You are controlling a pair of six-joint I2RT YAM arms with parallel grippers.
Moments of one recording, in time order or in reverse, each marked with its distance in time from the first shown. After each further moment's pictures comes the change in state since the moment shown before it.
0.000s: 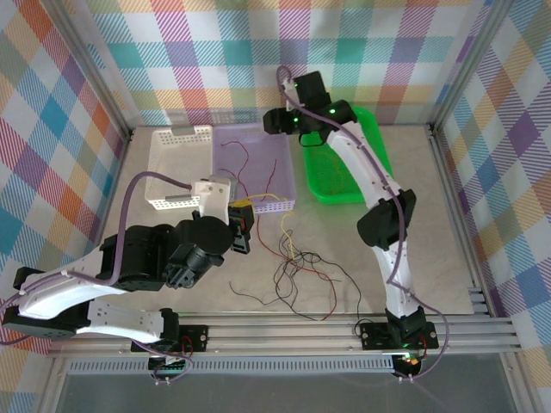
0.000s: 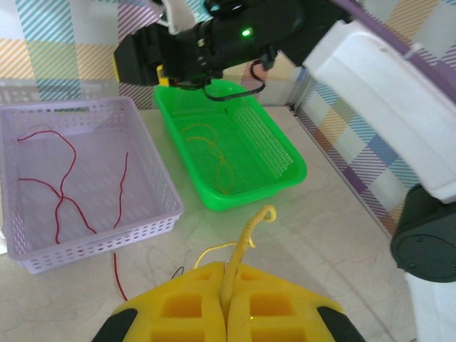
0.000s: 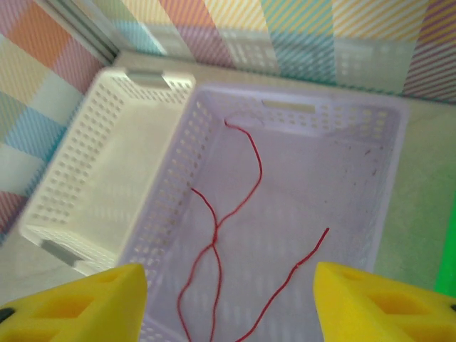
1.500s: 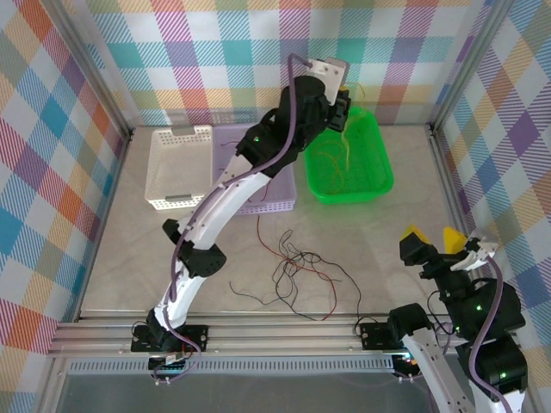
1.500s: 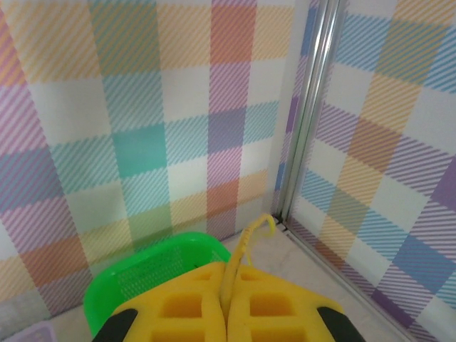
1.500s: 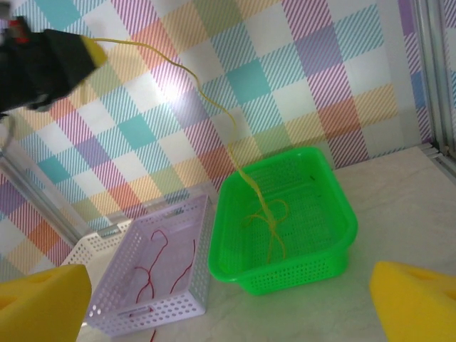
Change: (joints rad) left arm 0.556 1.094 1.157 0.334 0.550 0.589; right arm -0.208 -2.100 -1.598 0.134 0.336 0.140
